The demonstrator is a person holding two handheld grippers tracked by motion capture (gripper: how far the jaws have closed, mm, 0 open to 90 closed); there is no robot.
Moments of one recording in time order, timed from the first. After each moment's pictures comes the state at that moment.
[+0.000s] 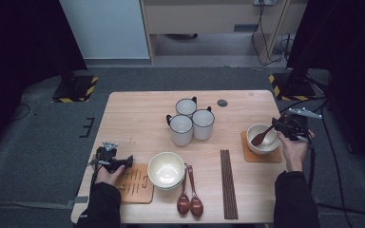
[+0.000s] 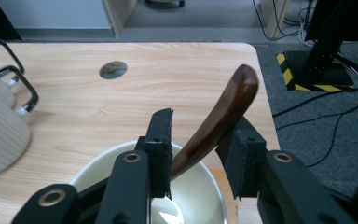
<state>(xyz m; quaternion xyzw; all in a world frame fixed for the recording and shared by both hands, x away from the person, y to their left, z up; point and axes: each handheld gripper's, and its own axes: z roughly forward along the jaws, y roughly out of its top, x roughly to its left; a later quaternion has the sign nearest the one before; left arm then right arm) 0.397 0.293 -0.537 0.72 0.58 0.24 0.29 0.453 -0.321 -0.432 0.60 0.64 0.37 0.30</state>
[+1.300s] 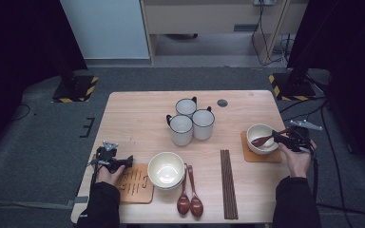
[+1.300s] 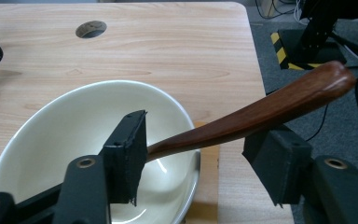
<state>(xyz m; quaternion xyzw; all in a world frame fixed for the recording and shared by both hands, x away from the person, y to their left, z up) 0.397 0.293 -0.537 0.72 0.58 0.24 0.29 0.437 -0.335 -0.467 0.61 0.65 0.35 0.29</state>
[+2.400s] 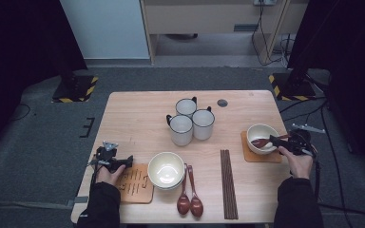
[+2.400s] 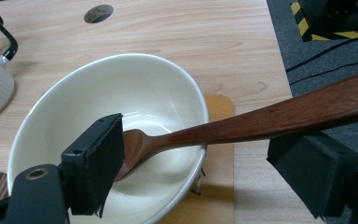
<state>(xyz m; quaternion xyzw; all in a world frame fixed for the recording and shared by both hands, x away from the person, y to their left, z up) 0.397 0.293 -0.537 0.72 0.58 0.24 0.29 0.430 -0.341 -0.476 0.64 0.64 0.36 0.23</state>
